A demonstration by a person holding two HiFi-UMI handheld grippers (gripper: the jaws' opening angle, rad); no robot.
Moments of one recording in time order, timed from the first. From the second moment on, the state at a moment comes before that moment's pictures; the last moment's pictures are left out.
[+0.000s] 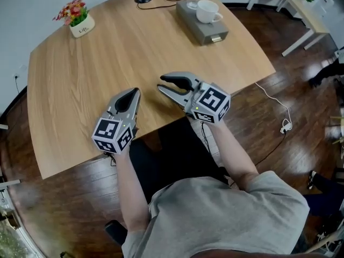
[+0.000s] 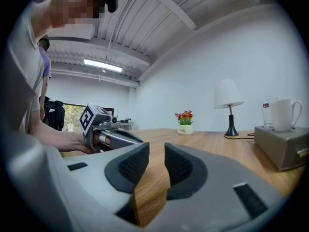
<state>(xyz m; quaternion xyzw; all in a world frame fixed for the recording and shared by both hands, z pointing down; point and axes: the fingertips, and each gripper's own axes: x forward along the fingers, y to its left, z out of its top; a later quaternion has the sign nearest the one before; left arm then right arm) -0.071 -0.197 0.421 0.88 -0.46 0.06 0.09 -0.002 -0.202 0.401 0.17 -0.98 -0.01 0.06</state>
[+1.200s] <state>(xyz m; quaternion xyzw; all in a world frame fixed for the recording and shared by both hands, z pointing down) -0.077 -0.199 0.417 0.87 -0.48 0.06 0.08 0.002 -0.201 0.408 0.17 -0.98 0.01 0.08</state>
